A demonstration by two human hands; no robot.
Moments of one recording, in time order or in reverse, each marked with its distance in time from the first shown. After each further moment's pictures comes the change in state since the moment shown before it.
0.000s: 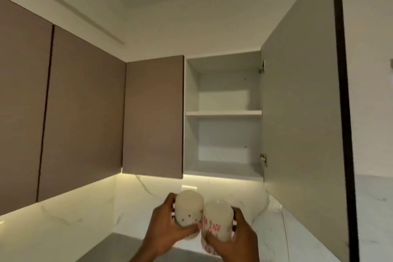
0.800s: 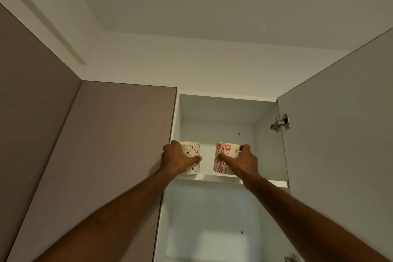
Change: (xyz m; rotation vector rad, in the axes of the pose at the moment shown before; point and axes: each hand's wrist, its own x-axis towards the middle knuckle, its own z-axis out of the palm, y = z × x) left_hand 0.558 0.020 -0.037 0.058 0.285 0.181; right_hand 0.516 -0.133 0.109 -0.225 0.272 -0.203
